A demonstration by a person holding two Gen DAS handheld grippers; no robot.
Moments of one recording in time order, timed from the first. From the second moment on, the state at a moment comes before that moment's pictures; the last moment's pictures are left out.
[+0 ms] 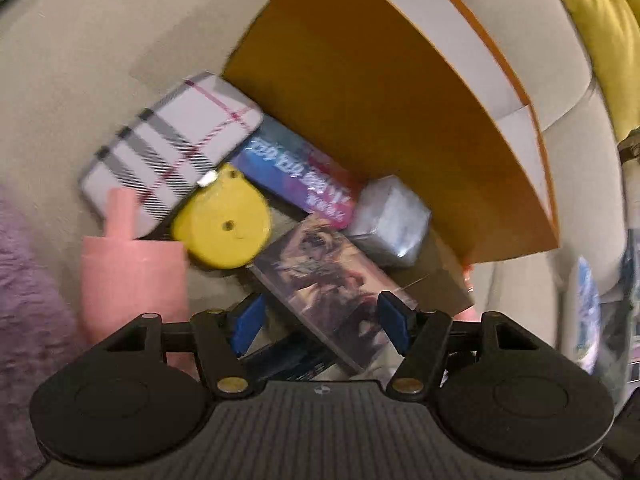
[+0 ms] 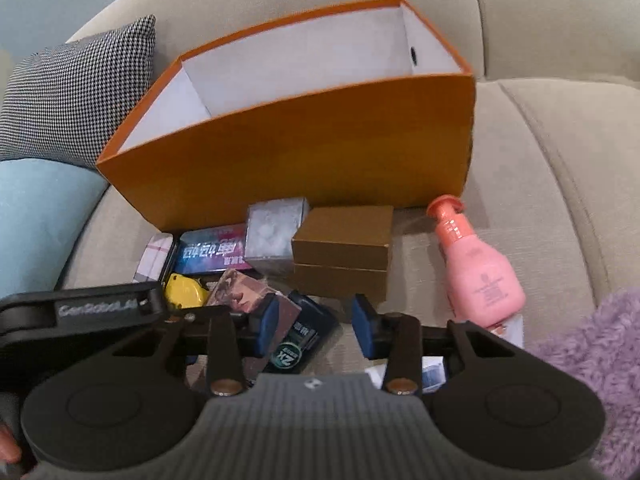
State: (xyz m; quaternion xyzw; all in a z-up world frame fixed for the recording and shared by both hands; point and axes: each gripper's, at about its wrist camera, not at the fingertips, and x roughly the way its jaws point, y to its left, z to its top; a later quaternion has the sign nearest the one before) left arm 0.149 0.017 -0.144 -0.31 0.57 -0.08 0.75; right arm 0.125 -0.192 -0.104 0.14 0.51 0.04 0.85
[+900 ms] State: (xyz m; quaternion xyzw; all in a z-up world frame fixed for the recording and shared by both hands) left arm 0.138 0.022 -0.124 -0.31 0.56 -0.08 0.77; right arm 0.125 -0.171 -0.098 0.07 0.51 0.06 0.85
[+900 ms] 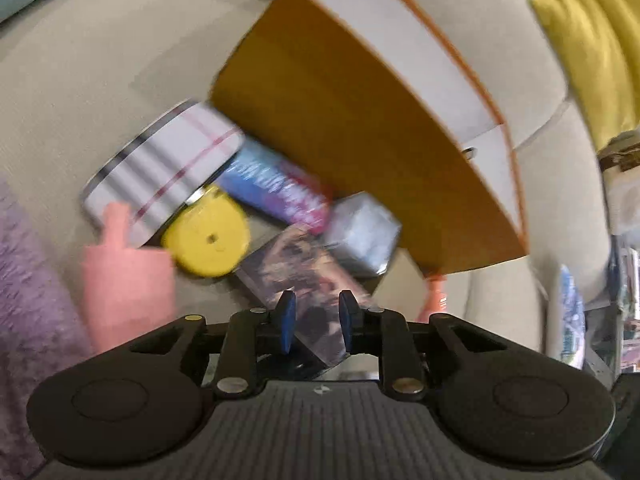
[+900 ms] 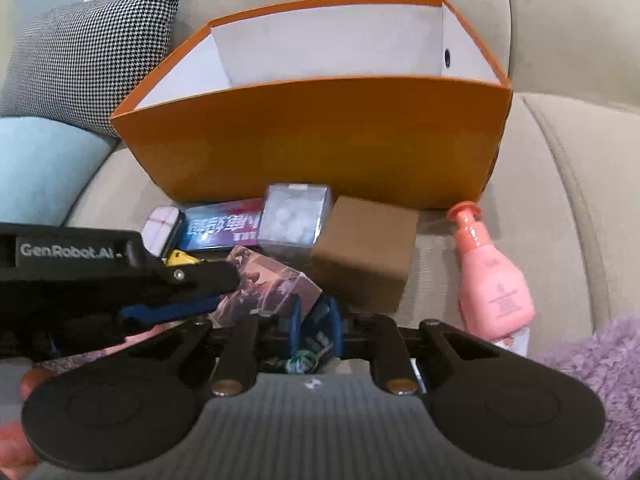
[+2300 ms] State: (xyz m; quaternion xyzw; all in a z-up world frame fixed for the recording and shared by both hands) left arm 0.157 0.010 -0.138 -0.24 0.54 -0.08 0.80; right arm 0.124 -0.163 -0.114 0.07 0.54 0.09 0.84
